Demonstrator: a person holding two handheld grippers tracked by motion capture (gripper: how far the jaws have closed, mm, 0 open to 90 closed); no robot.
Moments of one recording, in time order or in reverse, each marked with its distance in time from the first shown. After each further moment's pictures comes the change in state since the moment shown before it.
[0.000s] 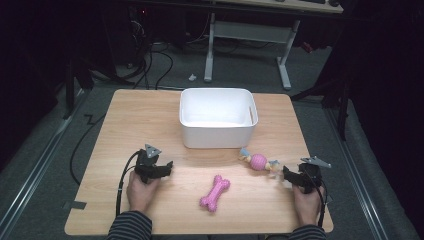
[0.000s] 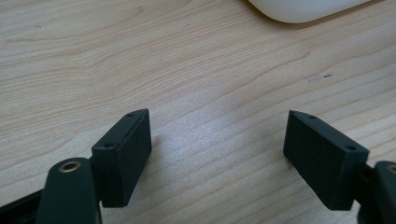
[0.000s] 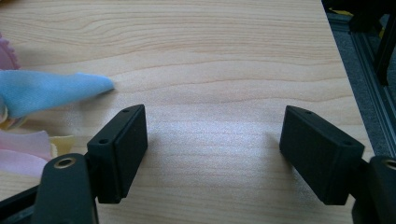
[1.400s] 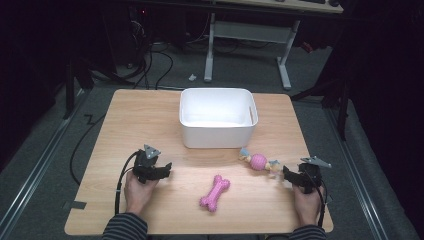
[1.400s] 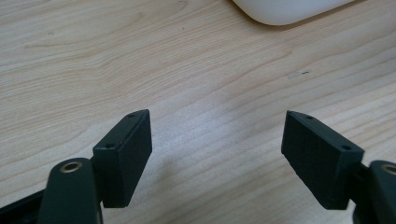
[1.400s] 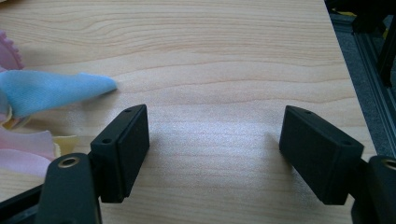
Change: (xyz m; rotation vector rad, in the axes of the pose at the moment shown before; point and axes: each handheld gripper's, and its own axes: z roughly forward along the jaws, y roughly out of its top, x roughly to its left) left arm -0.008 0.006 -0.023 0.022 0.002 0.018; right arm 0.000 0.000 0.000 0.004 0.009 0.005
